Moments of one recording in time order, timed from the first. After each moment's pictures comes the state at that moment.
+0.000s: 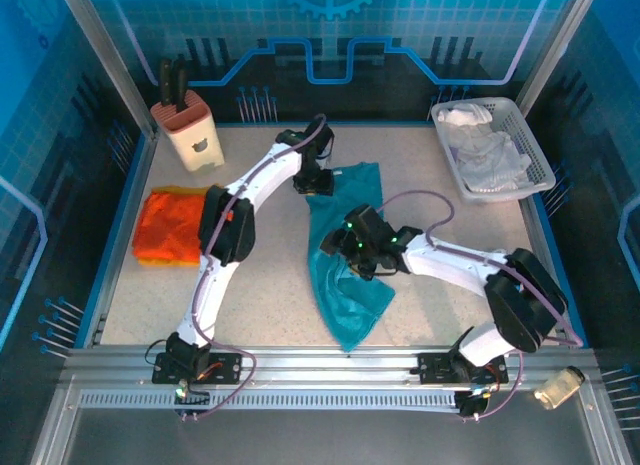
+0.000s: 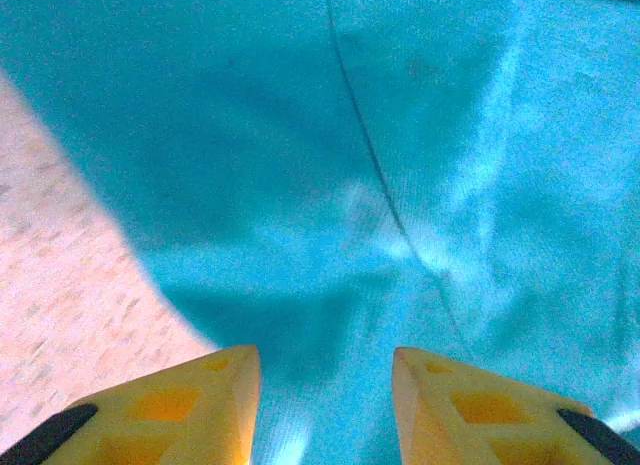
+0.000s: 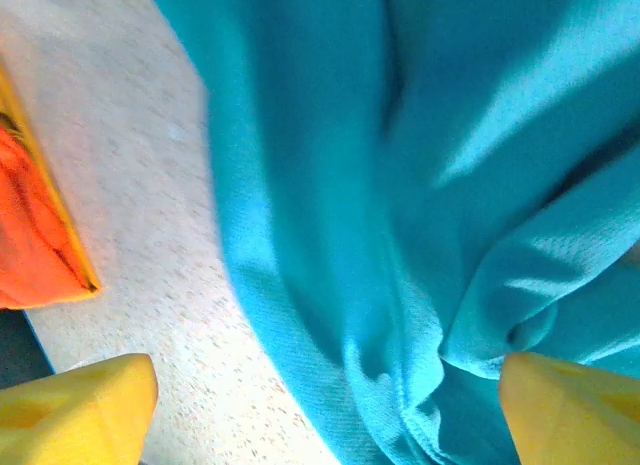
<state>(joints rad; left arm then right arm) -0.44 2.36 2.18 -1.08 0.11 -0.34 0.73 1.49 0.92 -0.39 -0.11 1.21</state>
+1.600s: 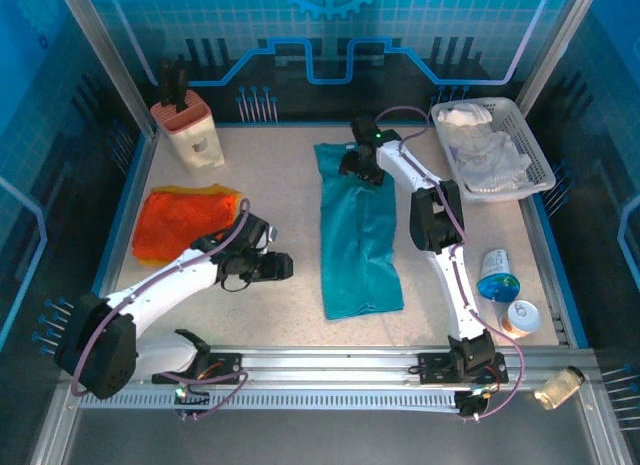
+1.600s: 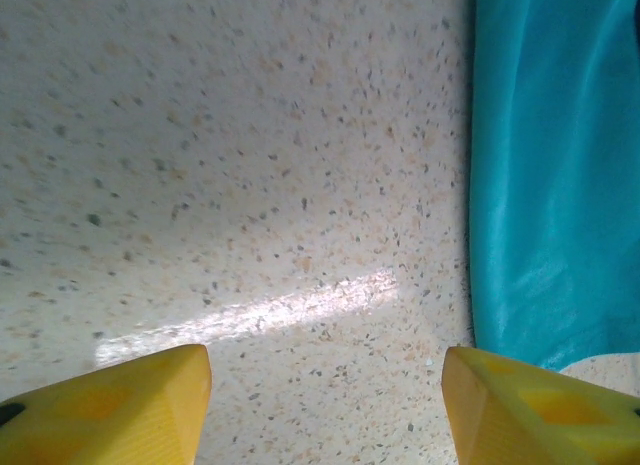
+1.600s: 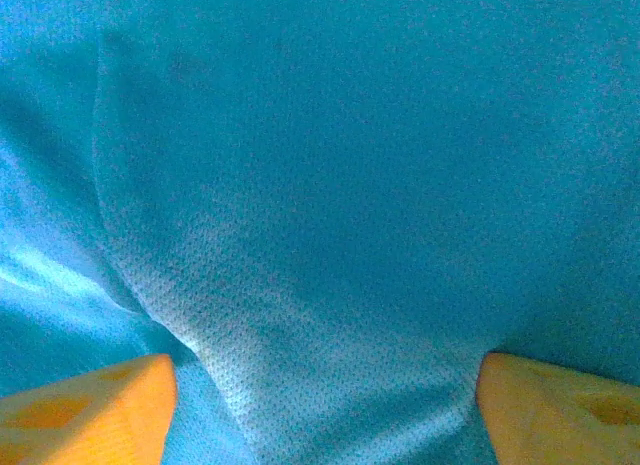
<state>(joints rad) -0.50 1.24 0.72 -0.60 0.24 -0.60 0.35 2.55 2.30 -0.92 0.00 0.65</state>
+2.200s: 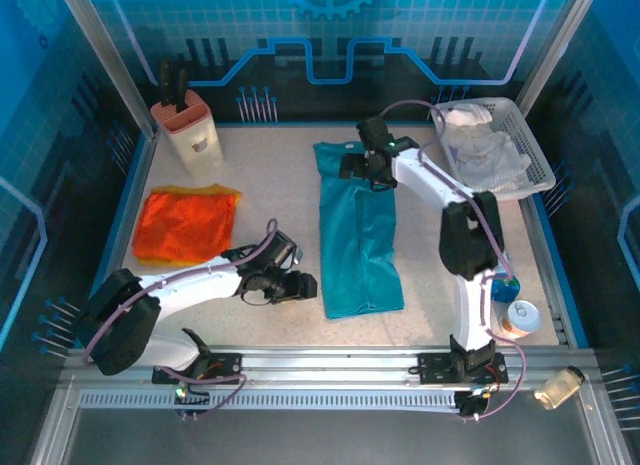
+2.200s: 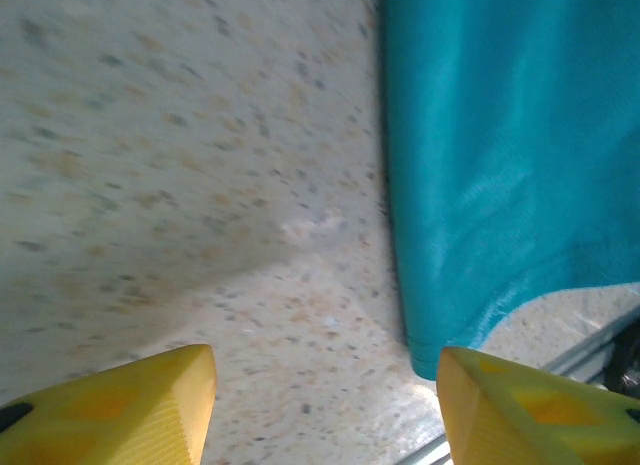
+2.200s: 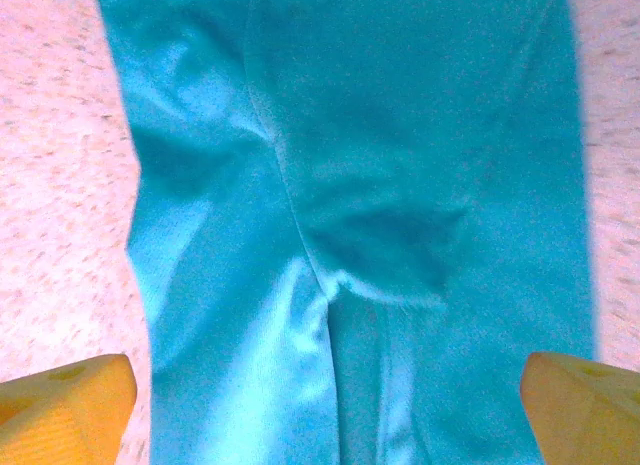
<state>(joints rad) -0.71 1.37 0.64 -0.39 0.35 -0.82 0.40 2.02 1.73 -0.73 0.07 0.52</state>
